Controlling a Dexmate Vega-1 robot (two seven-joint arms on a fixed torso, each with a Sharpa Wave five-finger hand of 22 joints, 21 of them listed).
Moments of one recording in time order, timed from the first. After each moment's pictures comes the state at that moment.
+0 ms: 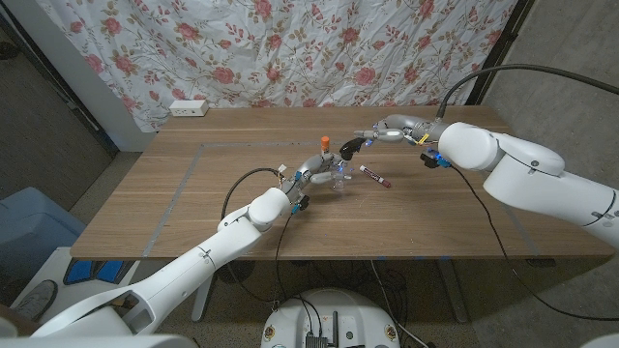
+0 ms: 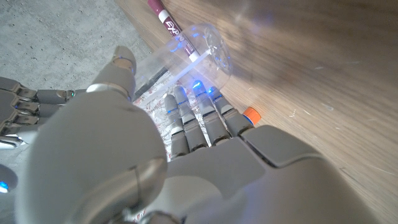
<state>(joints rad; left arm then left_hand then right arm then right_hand) 0.81 0.51 0.69 -1.55 -0.09 -0.13 0.09 0.97 0.01 0.37 -0.17 0.20 0.39 -0.03 0.66 0.22 0.57 -0.11 0.34 0.46 0.51 -0.05 0.34 0.23 0.33 -0.04 0.21 0.18 -0.74 -1.10 -0.56 -2.38 -0.13 -0.70 0.25 0.37 -0.01 0.14 0.12 0.19 0.66 -0.07 0.33 0.22 0.14 0.07 0.21 0.20 0.08 0.16 0.27 0.29 0.31 0.21 0.19 0.17</state>
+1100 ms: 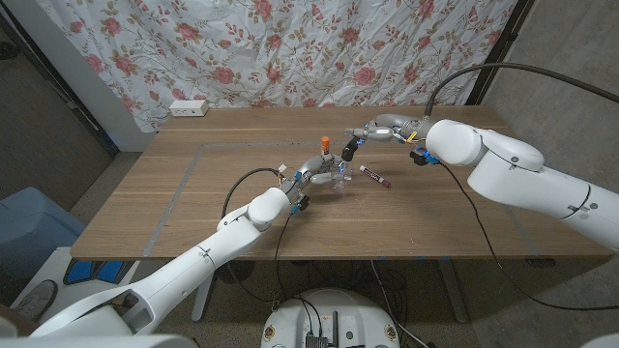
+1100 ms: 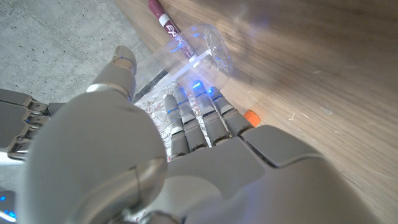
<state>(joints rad) 0.81 0.51 0.69 -1.54 -0.10 -0.13 0.08 0.97 0.01 0.38 -0.18 0.20 0.39 -0.03 0.66 0.21 0.57 -0.11 0.33 0.47 0.51 -0.05 0.34 0.23 0.33 -0.04 0.21 0.18 -0.65 -1.04 -0.66 -2.35 -0.19 -0.73 0.30 0.34 -0.02 0.12 0.11 0.21 0.62 -0.04 0.30 0.21 0.12 0.08 0.20 0.20 0.07 0.18 0.25 0.28 0.28 0.21 0.18 0.17</state>
